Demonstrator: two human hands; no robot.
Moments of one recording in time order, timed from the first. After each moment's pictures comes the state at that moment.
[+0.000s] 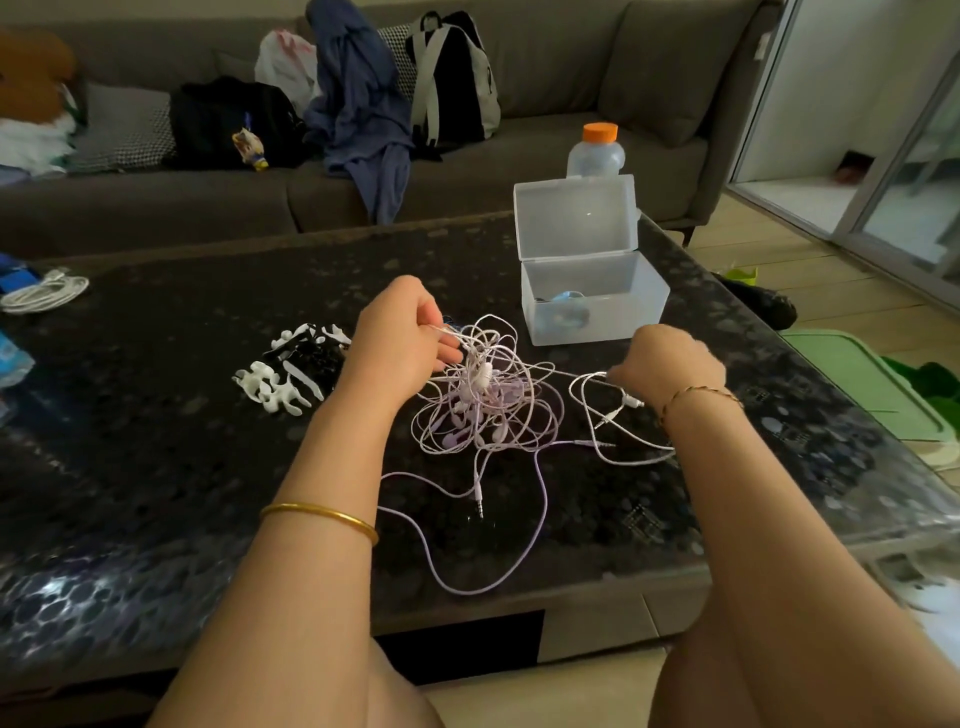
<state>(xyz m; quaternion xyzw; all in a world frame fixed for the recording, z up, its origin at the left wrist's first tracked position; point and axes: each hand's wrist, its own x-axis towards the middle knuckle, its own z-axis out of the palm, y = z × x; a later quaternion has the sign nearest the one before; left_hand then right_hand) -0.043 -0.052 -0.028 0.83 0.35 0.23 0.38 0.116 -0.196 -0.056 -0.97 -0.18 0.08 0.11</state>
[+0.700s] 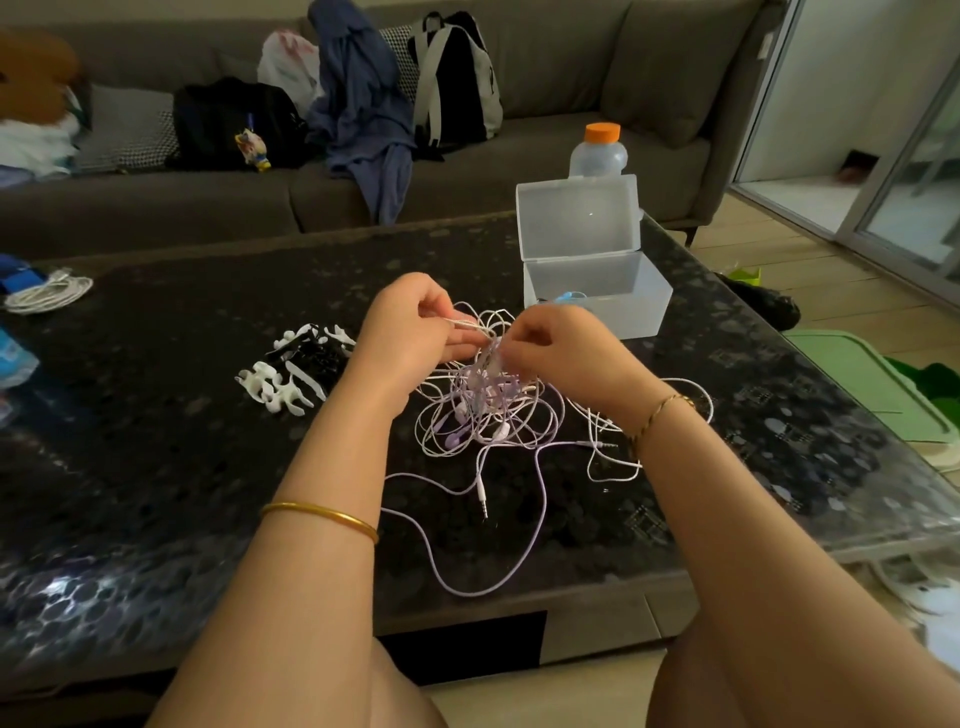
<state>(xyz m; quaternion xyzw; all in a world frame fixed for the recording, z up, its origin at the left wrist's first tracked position) -0.047 -0.069 -0.010 0.74 0.33 0.25 0.53 0.064 -0.169 -0.036 -0.79 -0.47 0.10 0.39</state>
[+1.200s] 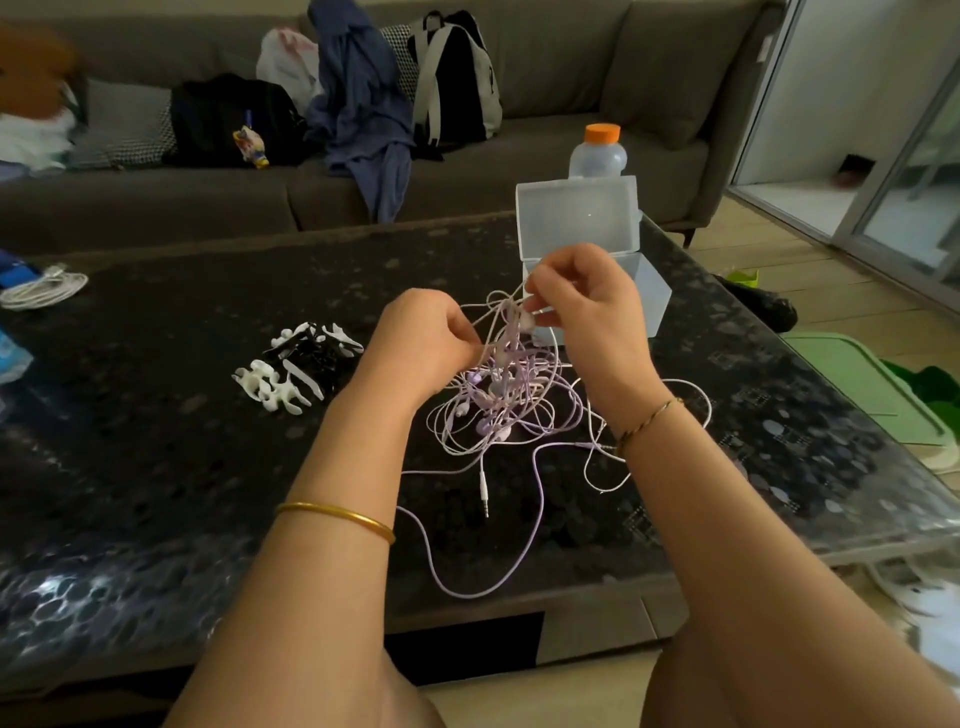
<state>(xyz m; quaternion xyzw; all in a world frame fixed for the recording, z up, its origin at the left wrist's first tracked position) -0.041 -0.076 -0.004 0.89 0.35 0.14 0.26 0.057 -0.169 -0.025 -0.65 -0.32 0.06 0.68</state>
